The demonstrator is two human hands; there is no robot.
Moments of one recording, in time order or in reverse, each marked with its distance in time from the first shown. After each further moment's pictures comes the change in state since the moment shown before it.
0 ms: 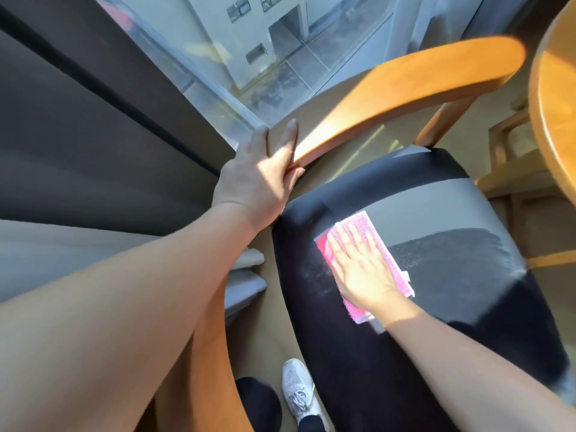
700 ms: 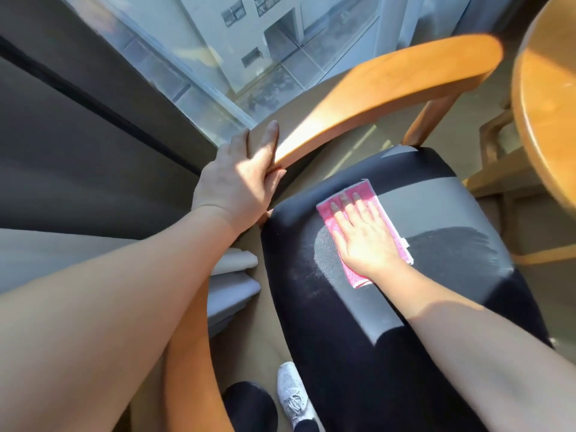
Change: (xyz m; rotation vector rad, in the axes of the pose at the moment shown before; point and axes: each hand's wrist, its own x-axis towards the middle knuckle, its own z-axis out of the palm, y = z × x) left_hand 0.005 -0.008 0.016 0.045 0.084 0.018; right_hand 0.041 0.035 -0.031 -0.107 0.051 0.004
